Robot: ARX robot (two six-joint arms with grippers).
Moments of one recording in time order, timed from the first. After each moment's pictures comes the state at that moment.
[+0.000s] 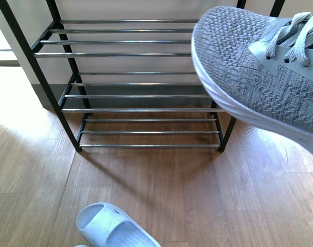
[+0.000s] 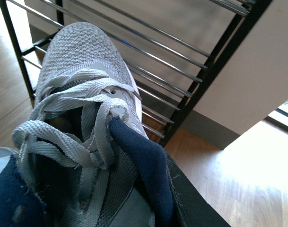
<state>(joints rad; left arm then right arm) -0.12 0.91 0.29 -0.04 -0.76 -0.42 0.26 0.84 0.40 0.16 -0.06 -0.34</state>
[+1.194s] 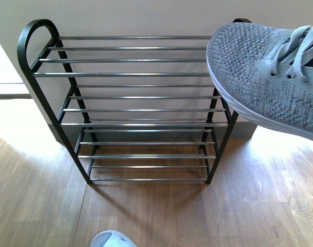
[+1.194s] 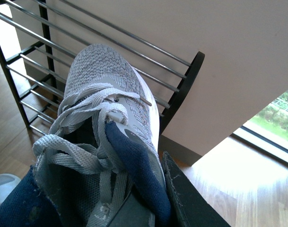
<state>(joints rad) -0.12 0.91 0.29 -0.04 -0.76 -0.41 0.26 0.84 0.40 0.16 -0.04 -0.34</state>
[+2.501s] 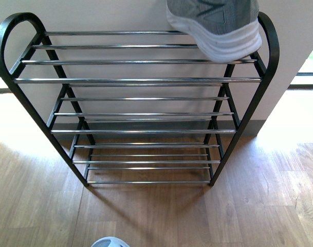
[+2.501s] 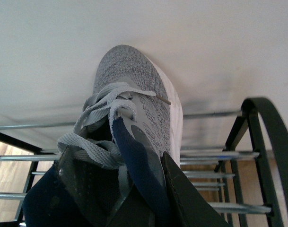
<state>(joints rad) -0.12 0.91 0.29 -0.04 -0.76 -0.41 0.35 1.90 1.33 0.12 0.13 0.35</state>
